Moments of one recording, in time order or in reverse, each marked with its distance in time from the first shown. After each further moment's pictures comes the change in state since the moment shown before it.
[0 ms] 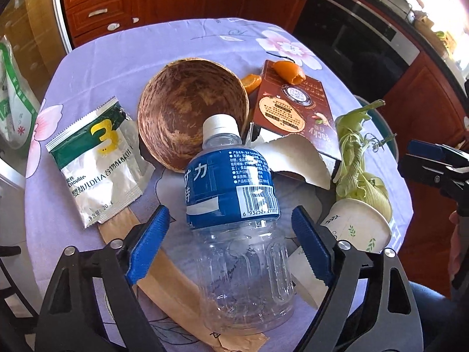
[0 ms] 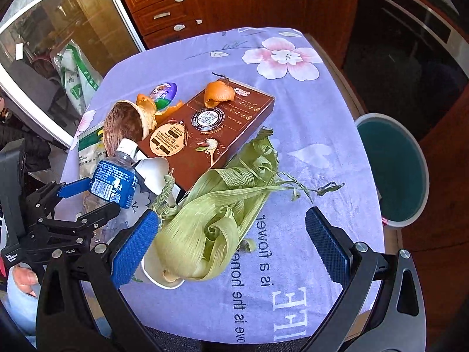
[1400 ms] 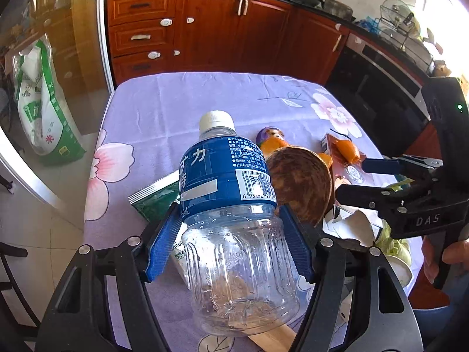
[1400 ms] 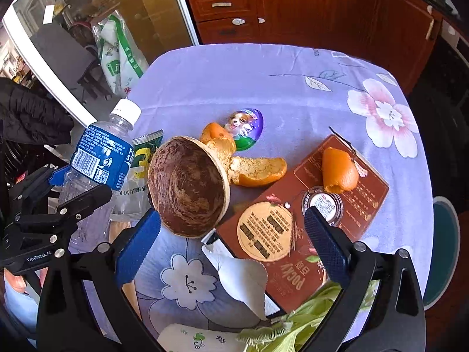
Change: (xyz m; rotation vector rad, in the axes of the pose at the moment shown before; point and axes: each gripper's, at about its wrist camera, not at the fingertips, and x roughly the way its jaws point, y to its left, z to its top) left arm -0.042 0.087 0.035 -0.113 -0.216 0.089; right arm 0.072 0.110 0.084 -0.241 0.012 0.127
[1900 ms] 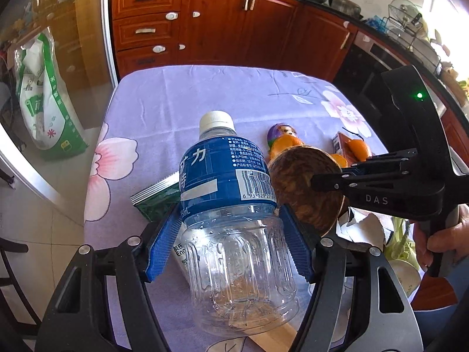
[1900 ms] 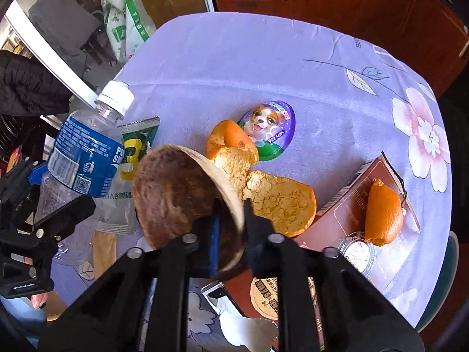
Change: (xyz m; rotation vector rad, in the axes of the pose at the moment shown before) left arm 0.012 0.008 0.002 -0.017 0.022 0.015; right arm 0.060 0.009 0.029 -0.087 0.147 0.024
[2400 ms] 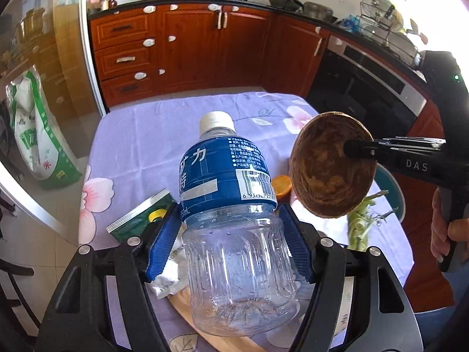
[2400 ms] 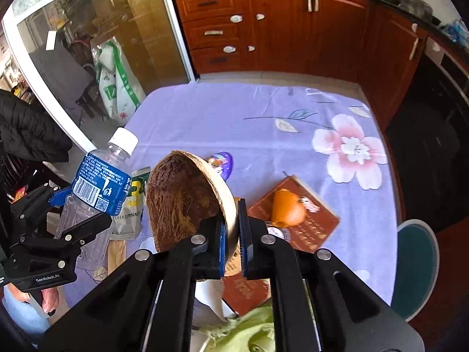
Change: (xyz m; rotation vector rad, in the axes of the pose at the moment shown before) left arm -0.042 -0.073 0.022 0.111 -0.077 -0.028; right arm -0.127 -0.052 -0.039 0.118 -0.284 -0.068
